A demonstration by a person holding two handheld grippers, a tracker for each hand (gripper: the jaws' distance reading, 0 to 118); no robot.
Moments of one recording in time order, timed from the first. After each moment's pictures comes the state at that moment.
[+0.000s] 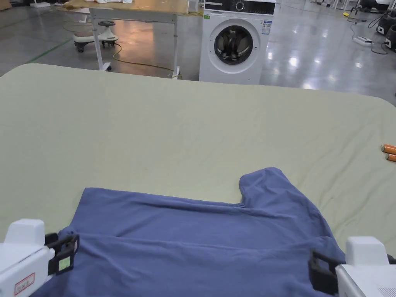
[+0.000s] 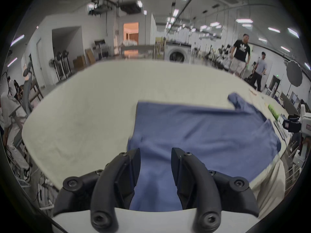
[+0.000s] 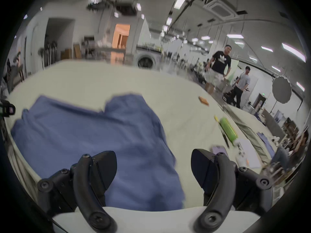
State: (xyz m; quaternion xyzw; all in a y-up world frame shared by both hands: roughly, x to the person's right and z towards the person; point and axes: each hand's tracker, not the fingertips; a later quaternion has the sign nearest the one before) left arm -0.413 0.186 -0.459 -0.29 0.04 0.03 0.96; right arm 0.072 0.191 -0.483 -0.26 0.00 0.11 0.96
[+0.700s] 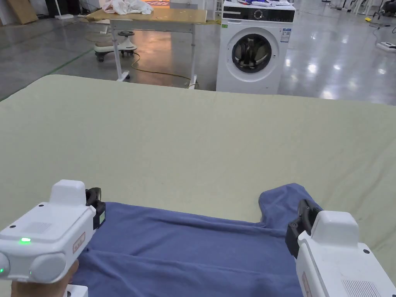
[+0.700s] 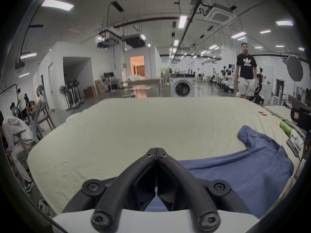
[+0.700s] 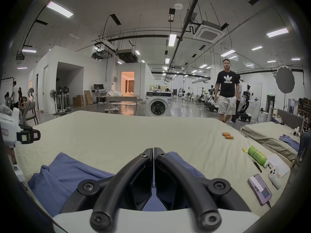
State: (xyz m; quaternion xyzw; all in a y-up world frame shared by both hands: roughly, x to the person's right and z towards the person) left arm -0.419 0.198 -0.543 -0.21 0.09 -0.01 0.97; right arm -0.015 0.215 -0.525 -0.10 0.05 0.03 0.99
